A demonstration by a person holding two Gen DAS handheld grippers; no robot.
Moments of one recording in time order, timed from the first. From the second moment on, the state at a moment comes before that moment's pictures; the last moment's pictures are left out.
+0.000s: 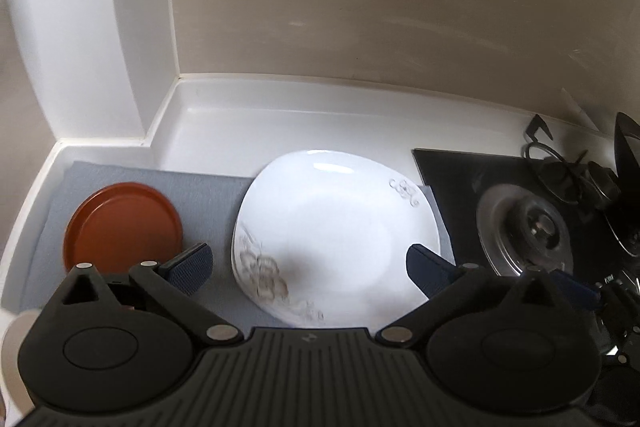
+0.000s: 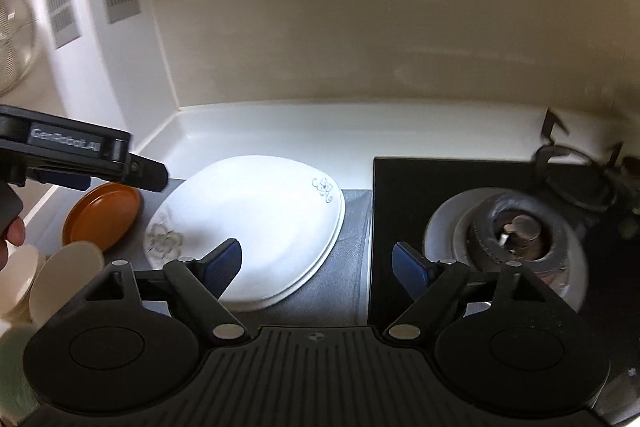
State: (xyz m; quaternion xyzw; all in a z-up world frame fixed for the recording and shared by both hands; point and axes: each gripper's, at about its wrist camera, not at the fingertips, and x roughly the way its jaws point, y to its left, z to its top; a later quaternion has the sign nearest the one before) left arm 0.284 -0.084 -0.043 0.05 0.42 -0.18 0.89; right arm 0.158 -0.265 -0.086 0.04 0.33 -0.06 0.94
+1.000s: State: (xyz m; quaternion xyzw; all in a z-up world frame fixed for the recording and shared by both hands) left arm 0.173 0.003 -0.030 0.04 0.41 -0.12 0.90; right arm 0.083 -0.192 -0.054 -0.01 0.28 -0.01 0.96
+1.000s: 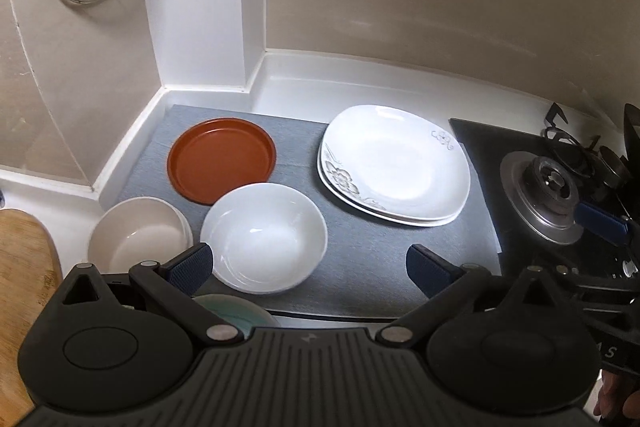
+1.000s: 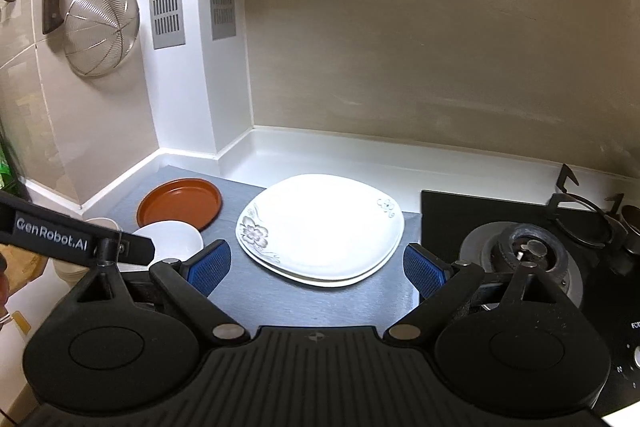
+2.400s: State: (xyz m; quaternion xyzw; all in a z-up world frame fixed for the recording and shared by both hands) left arm 0.352 0.111 -0.078 0.01 0.51 -0.03 0.86; right arm 0.283 -0.101 -0.075 -0.02 0.36 0.07 0.93
